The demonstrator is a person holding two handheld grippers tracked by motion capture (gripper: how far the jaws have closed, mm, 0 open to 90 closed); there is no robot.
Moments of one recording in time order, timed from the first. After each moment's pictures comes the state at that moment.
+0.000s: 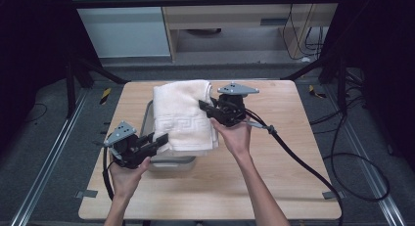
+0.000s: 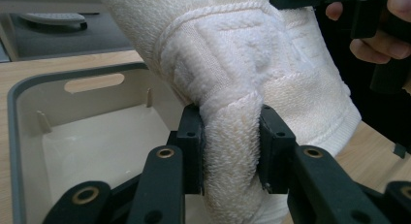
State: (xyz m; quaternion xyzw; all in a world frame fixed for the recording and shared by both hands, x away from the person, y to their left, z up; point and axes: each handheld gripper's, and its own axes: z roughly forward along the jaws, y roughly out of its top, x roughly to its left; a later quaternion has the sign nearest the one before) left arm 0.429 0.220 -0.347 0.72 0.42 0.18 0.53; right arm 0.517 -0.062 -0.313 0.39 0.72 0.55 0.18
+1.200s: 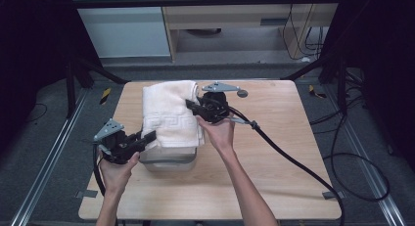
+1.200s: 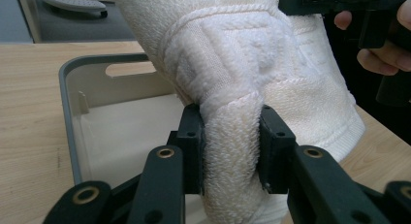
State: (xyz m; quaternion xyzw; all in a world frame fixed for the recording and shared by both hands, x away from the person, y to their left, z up) left arm 0.445 0.252 -0.358 0.70 0.46 0.17 0.52; right arm 0.542 -0.026 -0.330 0.39 0.72 0.55 0.16
